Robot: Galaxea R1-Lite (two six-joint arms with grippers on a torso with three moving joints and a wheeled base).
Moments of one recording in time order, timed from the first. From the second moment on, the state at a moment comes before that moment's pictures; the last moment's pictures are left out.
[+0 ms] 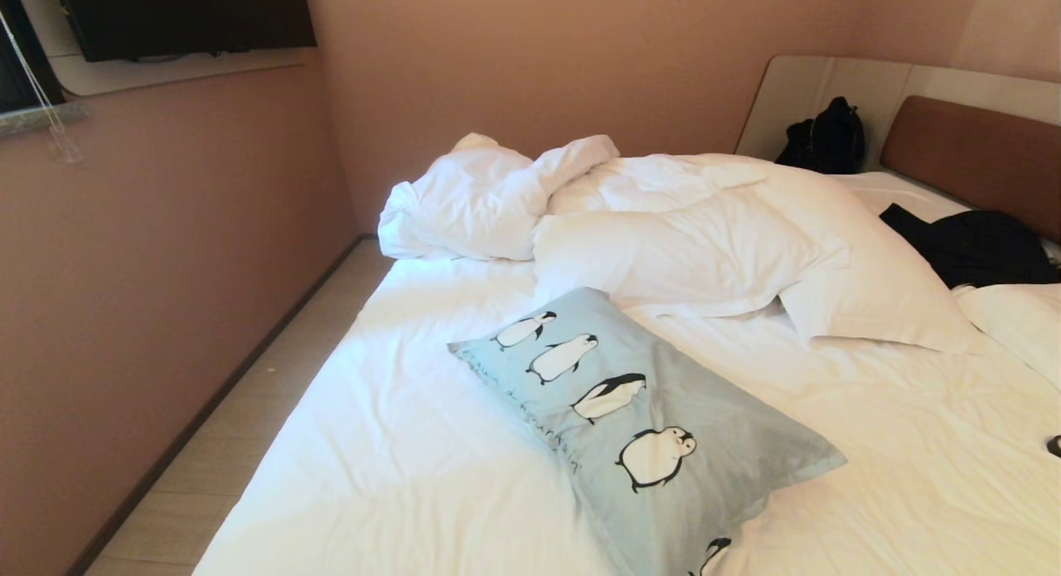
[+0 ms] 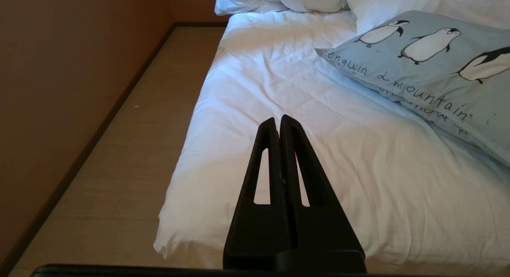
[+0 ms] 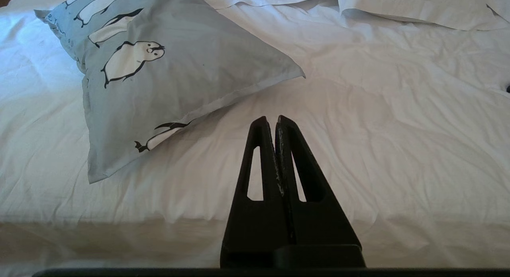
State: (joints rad) left arm 0.00 0.00 0.00 0.00 0.00 0.00; right arm 0.00 0.00 -0.07 0.19 0.00 -0.01
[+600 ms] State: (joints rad) left arm 0.00 0.00 0.00 0.00 0.00 0.00; right arm 0.00 0.00 -0.07 0.19 0.00 -0.01
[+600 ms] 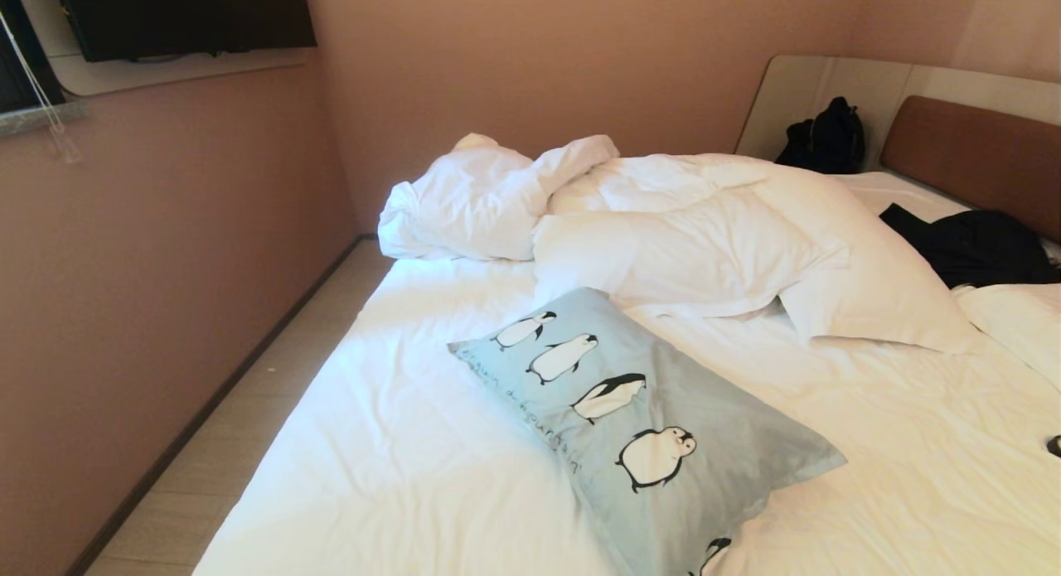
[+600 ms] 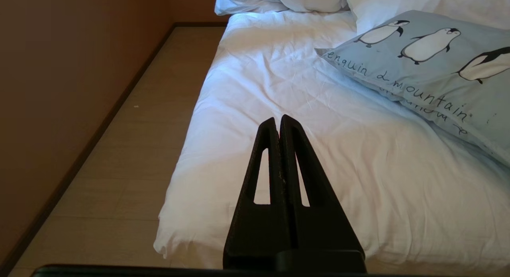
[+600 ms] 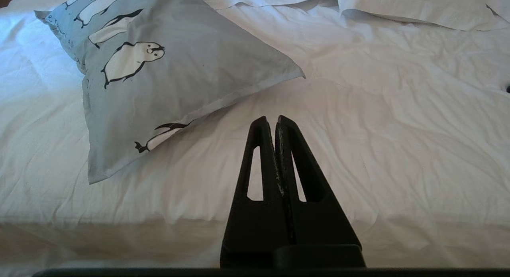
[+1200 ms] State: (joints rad) left arm 0.00 0.00 0.00 0.00 0.00 0.00; right arm 0.00 0.05 -0.23 0.19 0.03 -0.04
